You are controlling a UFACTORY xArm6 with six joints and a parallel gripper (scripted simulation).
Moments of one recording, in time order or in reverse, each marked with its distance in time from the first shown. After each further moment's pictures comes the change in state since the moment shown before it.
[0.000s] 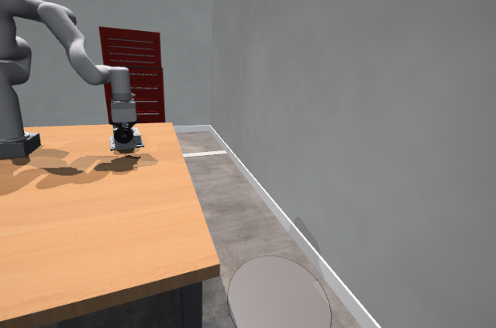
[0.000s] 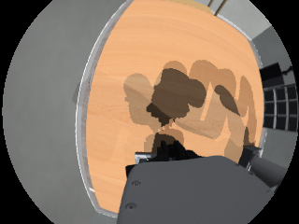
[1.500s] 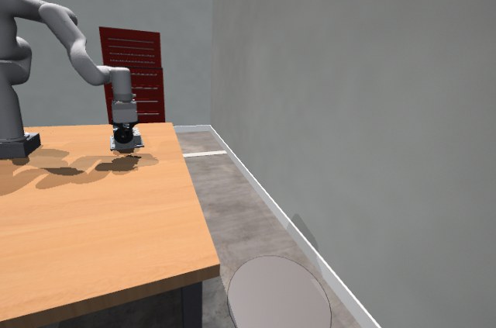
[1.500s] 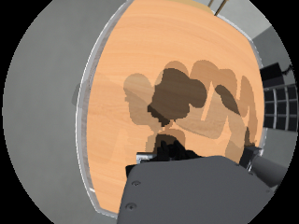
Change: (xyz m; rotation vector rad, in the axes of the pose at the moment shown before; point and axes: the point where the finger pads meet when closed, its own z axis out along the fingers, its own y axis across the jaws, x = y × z) arm 0.000 -0.004 0.002 0.000 0.000 0.000
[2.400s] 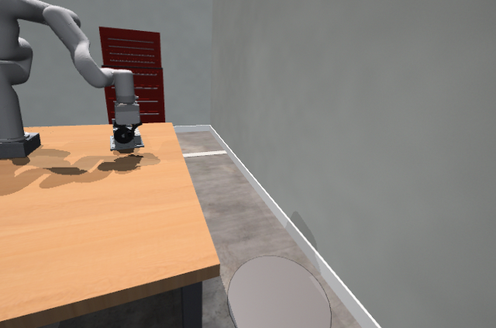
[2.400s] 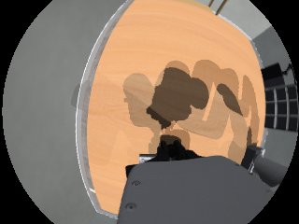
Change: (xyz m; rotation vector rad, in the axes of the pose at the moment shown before) arm 0.000 -0.010 0.009 0.000 0.000 0.000
